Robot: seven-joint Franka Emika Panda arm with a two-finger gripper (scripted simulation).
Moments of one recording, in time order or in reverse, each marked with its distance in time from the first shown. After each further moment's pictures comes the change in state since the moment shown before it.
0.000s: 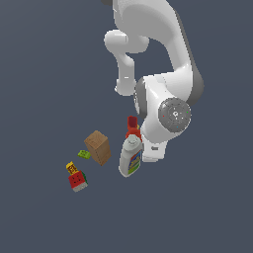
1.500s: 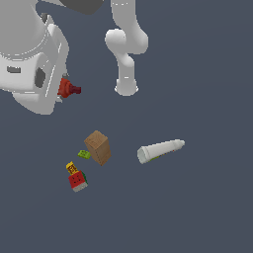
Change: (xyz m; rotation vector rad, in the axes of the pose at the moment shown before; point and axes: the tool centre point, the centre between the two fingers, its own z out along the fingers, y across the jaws) arm -0.286 -0.082 -0.193 0.001 0.001 0.001
